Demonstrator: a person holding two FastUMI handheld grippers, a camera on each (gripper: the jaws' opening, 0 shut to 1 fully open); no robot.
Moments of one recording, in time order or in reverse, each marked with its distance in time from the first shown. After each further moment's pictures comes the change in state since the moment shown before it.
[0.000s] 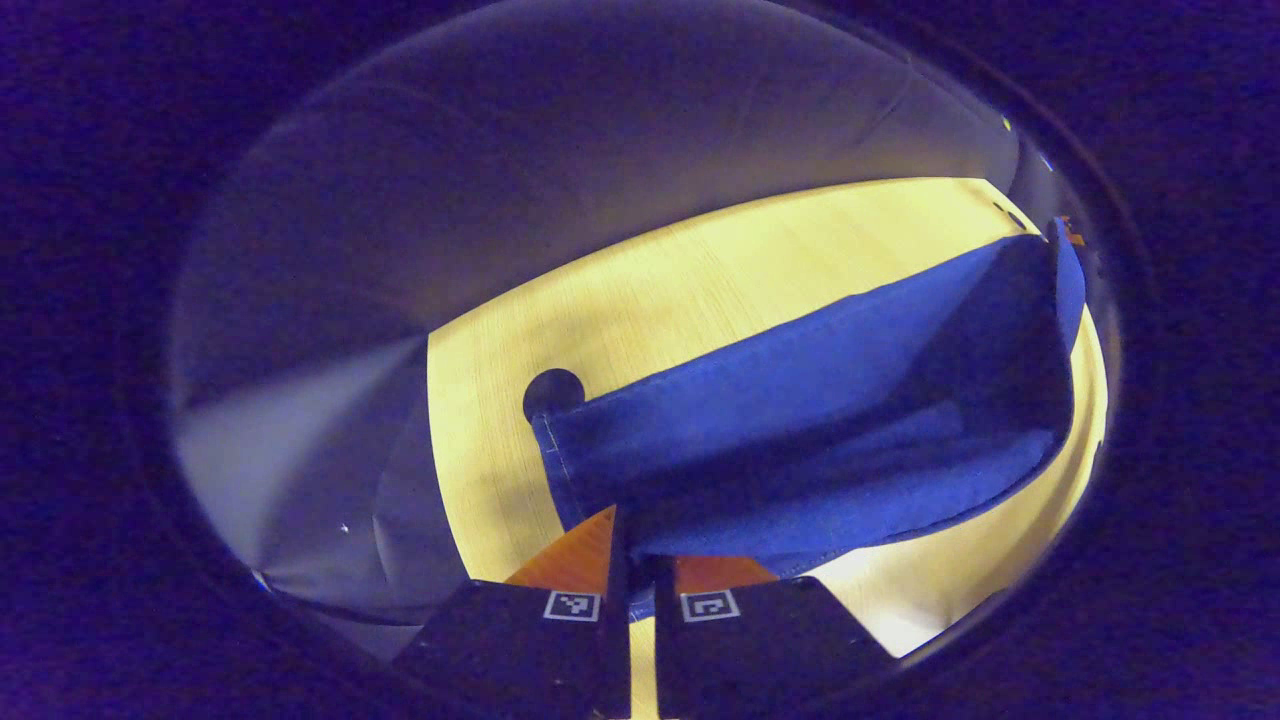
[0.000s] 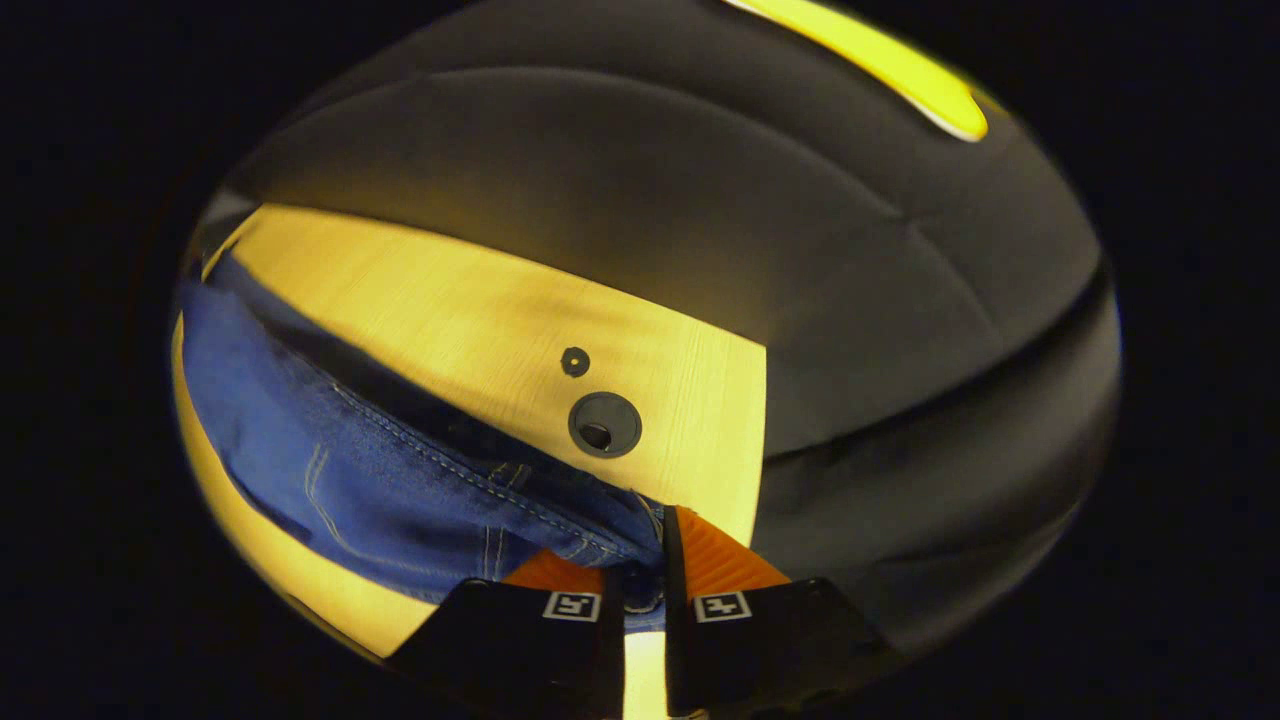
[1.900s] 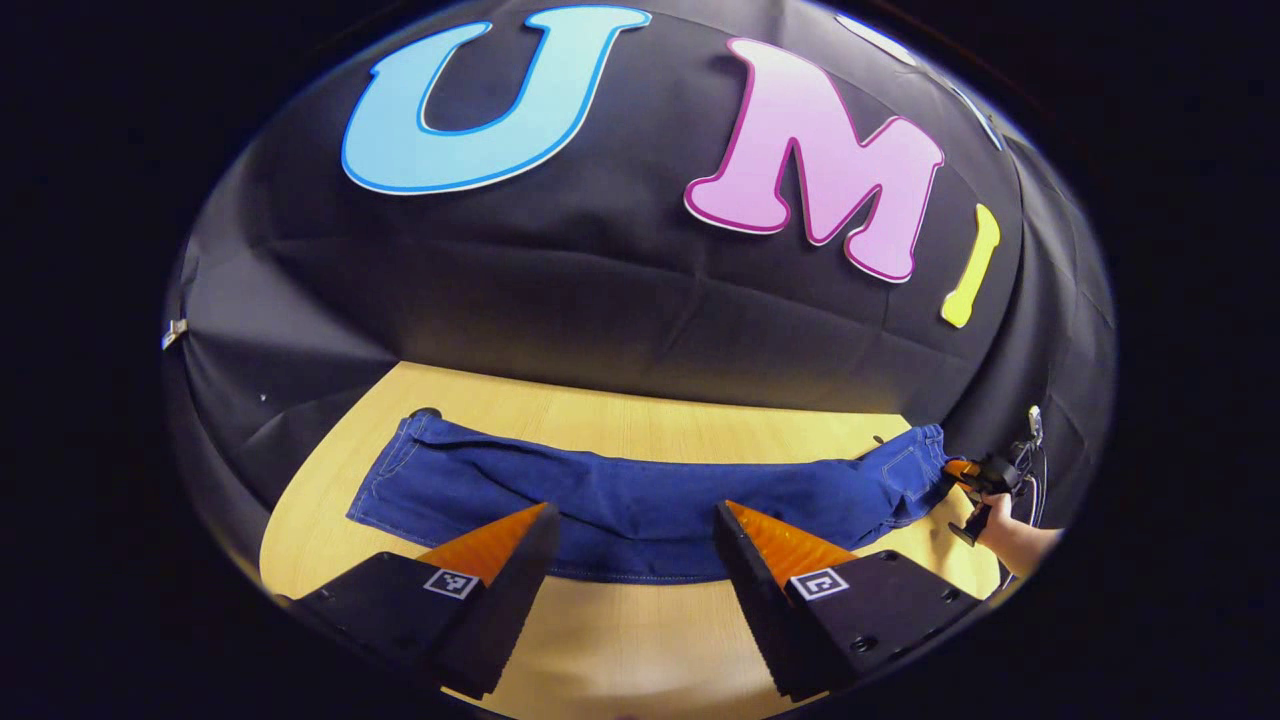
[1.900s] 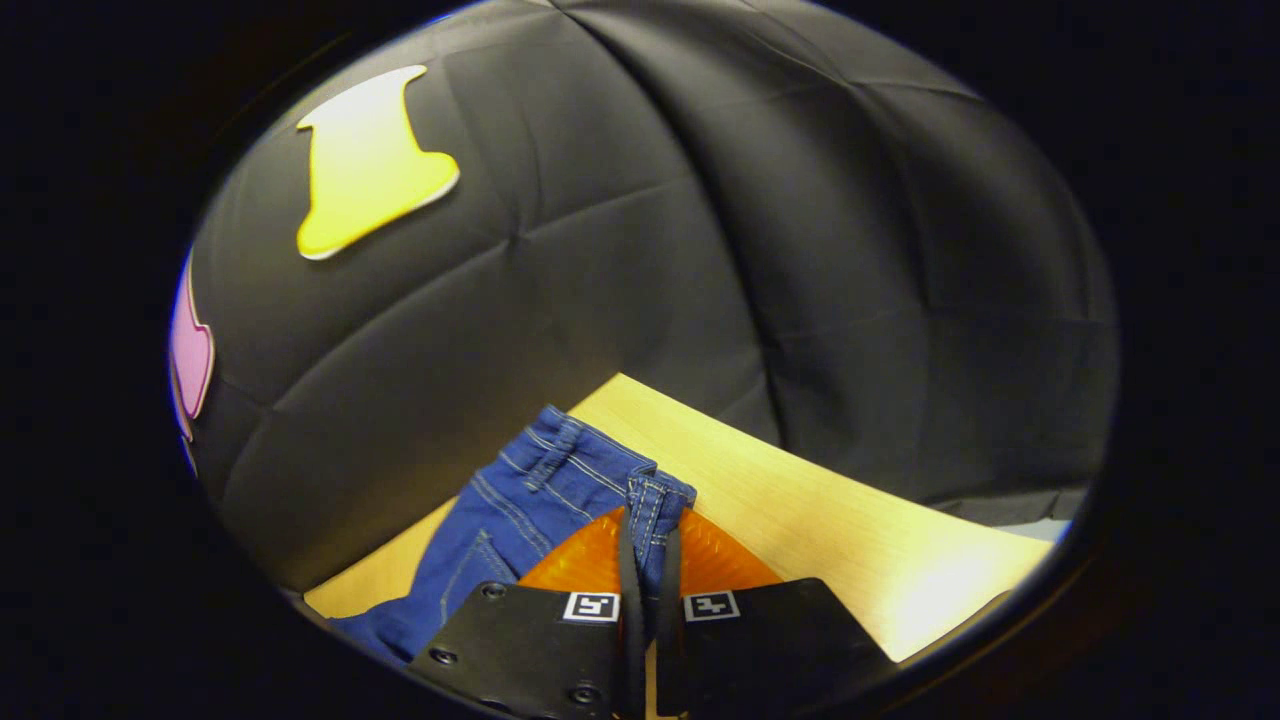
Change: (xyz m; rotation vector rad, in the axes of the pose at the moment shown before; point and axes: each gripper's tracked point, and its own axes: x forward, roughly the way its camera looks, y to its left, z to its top) left arm -0.168 -0.221 0.025 -0.481 -0.613 -0.102; right arm -0.060 -0.037 -0.044 0.997 -0.603 -0.099
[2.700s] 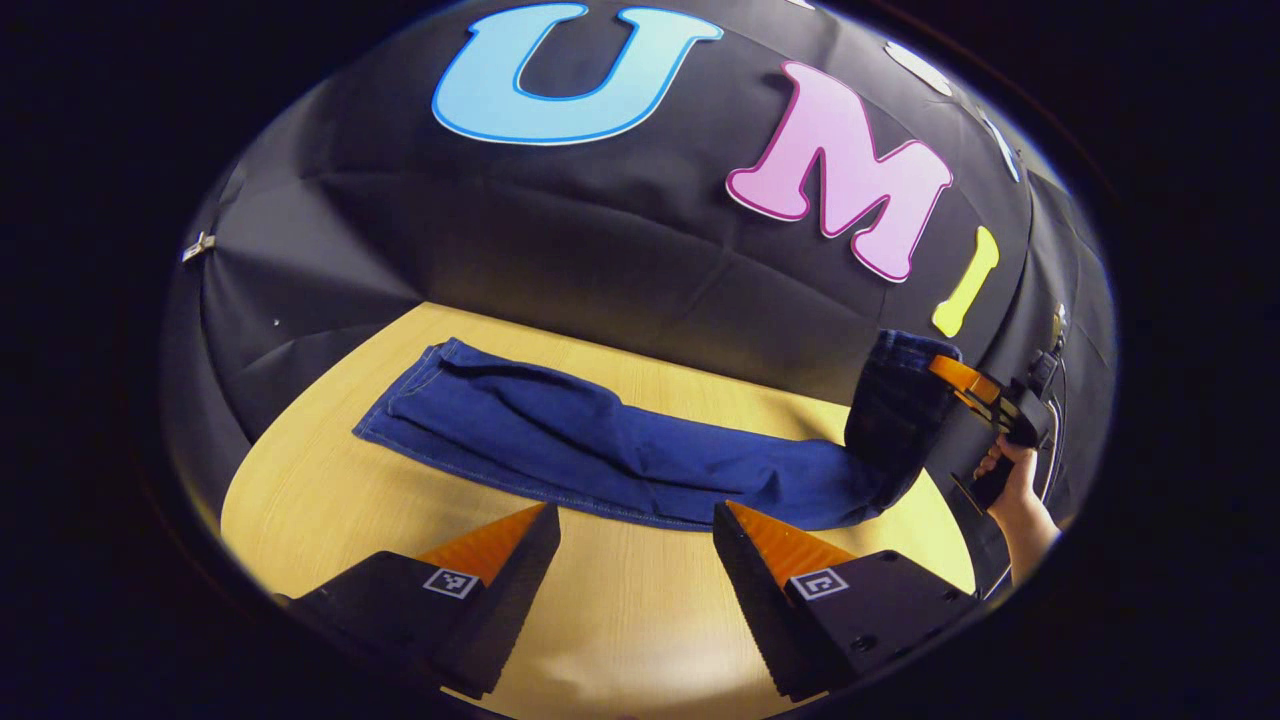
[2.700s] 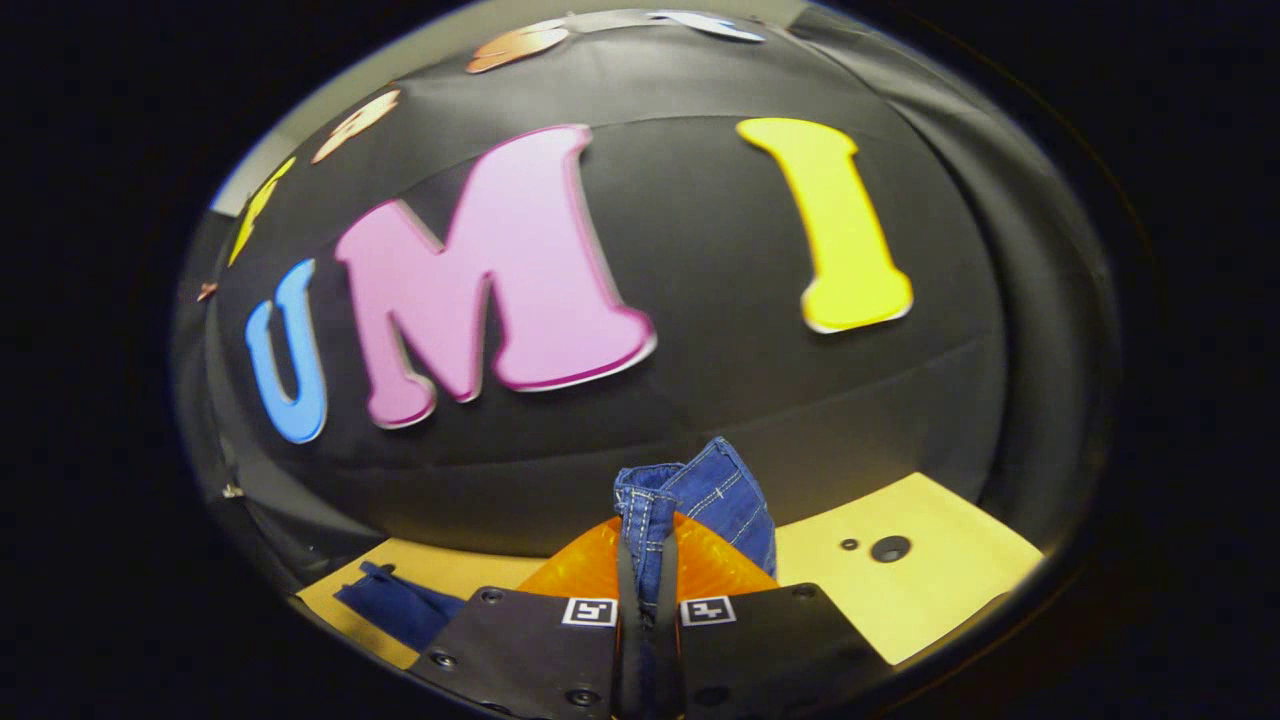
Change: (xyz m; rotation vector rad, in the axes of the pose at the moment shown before) left arm -0.044 0.026 -0.068 -0.114 0.028 -0.034; right arm -0.093 0.040 0.037 -0.335 -0.122 0.601
